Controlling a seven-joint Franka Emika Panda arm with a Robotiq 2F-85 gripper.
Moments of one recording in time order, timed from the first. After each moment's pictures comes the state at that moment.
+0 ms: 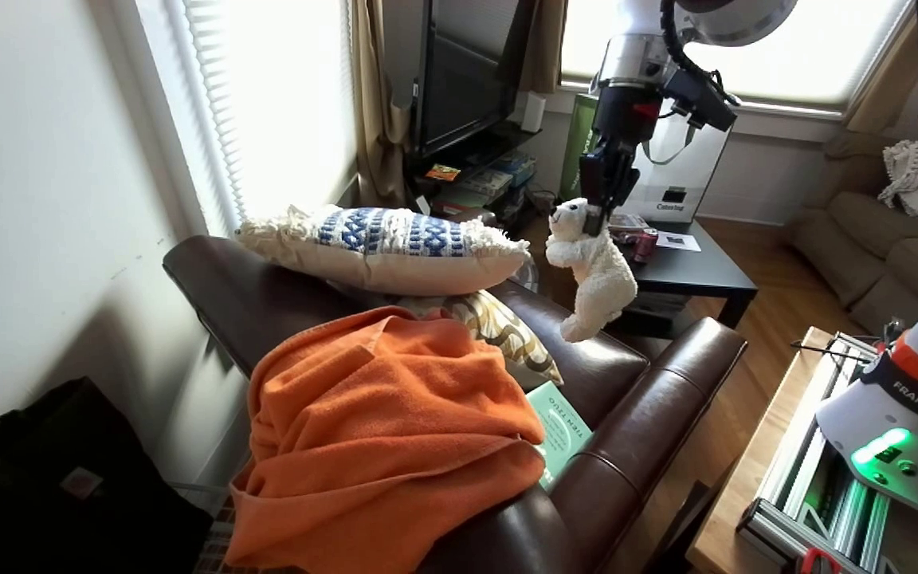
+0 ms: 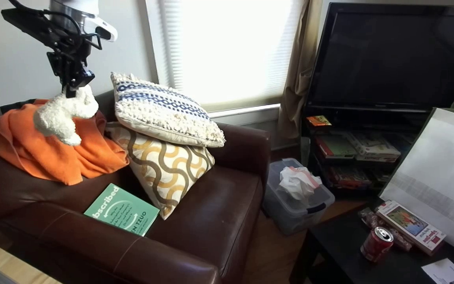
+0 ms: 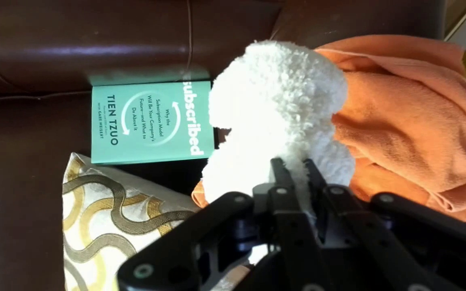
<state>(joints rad) 0.11 -0.21 0.18 -2.41 0.48 2.06 0.00</state>
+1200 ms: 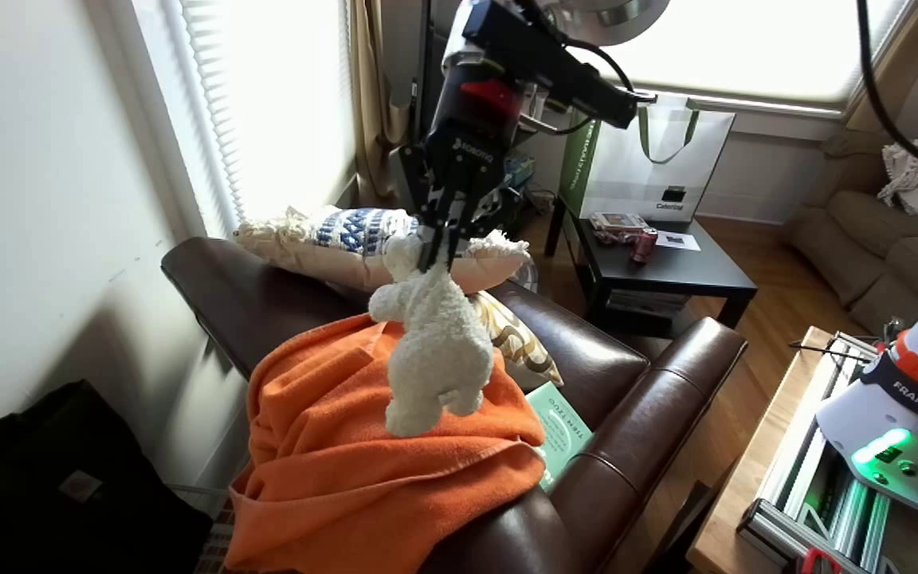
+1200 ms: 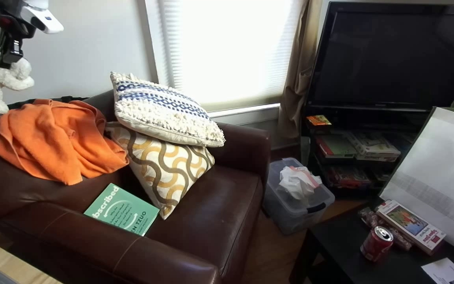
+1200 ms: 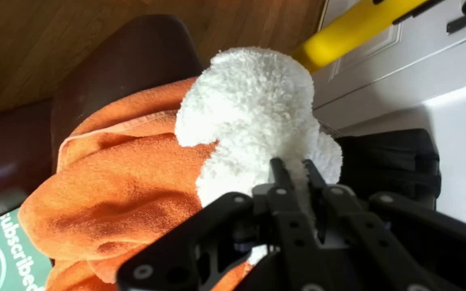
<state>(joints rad) 0.33 0.15 0.33 -1.97 0.73 2.12 0.61</state>
